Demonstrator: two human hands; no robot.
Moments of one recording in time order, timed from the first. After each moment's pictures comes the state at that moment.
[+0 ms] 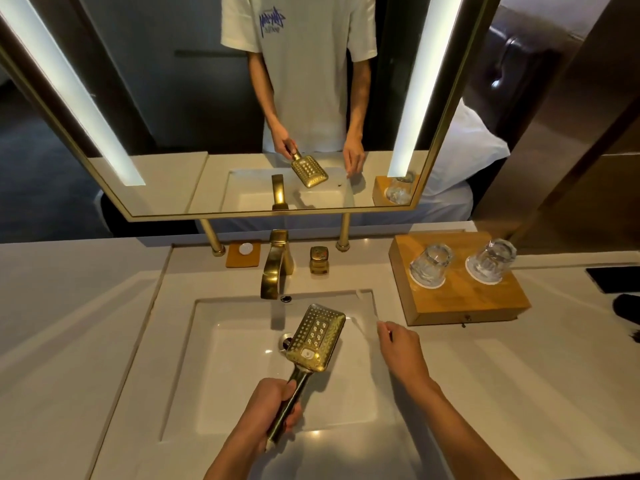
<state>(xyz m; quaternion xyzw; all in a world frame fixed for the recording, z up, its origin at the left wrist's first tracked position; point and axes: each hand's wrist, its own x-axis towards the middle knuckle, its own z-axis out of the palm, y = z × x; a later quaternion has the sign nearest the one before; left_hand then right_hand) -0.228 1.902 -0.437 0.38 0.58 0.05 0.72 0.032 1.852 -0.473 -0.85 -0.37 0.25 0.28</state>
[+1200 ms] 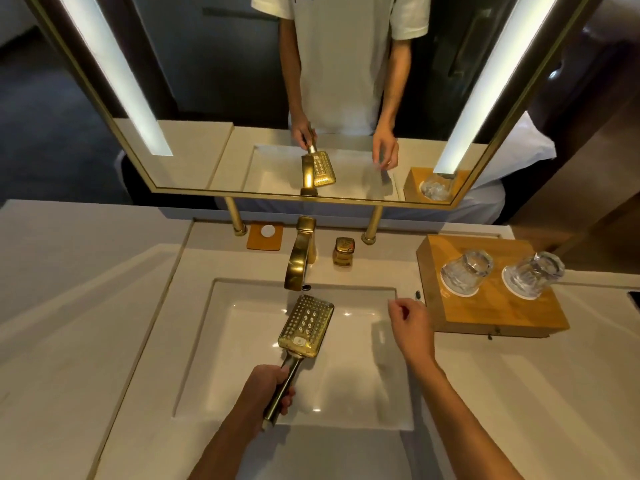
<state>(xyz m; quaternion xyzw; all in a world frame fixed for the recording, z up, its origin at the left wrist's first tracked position) -0.256 1.935 -0.472 0.31 0.62 0.10 0.72 0.026 1.902 -0.466 -0.83 -0.34 0.22 0.39</state>
